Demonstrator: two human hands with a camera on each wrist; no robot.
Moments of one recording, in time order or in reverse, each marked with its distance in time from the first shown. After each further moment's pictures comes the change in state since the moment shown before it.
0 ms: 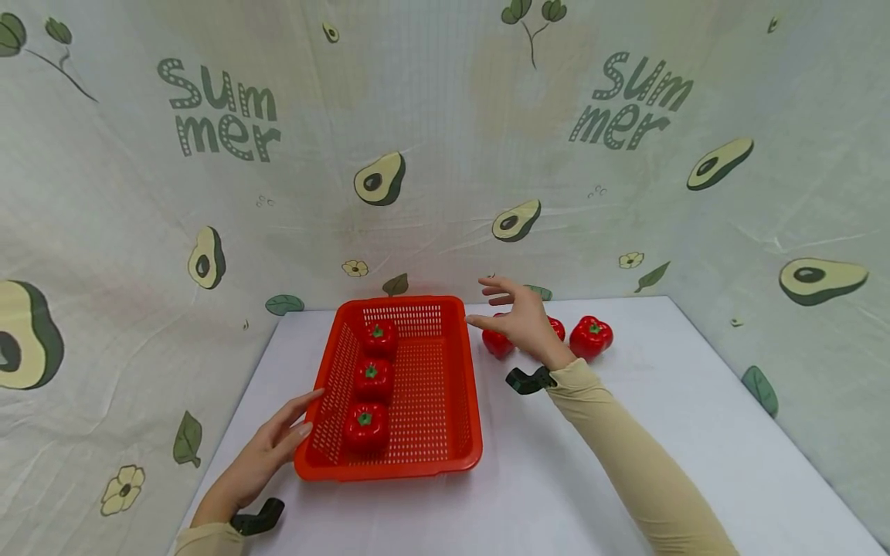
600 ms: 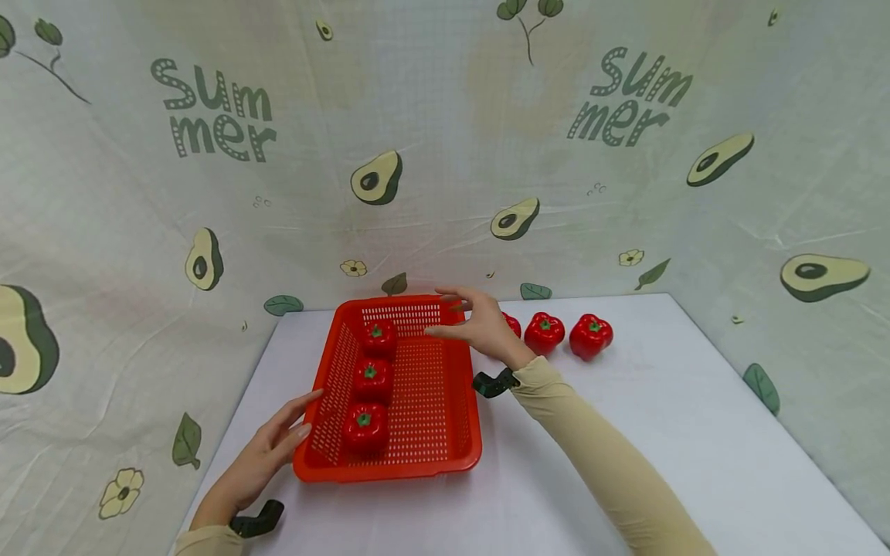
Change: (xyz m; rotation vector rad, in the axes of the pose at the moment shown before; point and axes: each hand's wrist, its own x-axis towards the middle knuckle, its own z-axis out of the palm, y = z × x) left_hand 0.000 0.001 0.002 -0.003 0.009 -0.006; right_hand 0.014 -0.009 0.050 0.131 -0.143 -0.040
